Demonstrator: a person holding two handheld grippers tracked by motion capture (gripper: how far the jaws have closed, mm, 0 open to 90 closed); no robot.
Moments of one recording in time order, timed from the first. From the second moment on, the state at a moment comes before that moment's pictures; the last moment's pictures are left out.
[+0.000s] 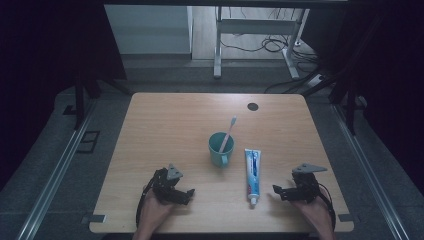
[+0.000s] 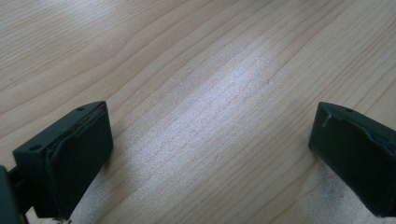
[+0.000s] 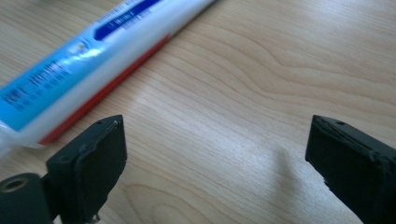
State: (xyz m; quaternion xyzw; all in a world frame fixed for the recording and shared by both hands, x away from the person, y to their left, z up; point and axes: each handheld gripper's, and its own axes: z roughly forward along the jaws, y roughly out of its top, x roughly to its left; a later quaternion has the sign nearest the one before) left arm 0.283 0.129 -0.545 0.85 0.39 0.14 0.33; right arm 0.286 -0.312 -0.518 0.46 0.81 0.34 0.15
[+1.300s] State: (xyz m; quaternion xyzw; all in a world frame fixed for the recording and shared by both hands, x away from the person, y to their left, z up) left arm 0.283 0.129 -0.545 0.85 0.40 0.14 0.33; right arm 0.290 -0.225 -0.497 0.32 0.86 0.39 0.06
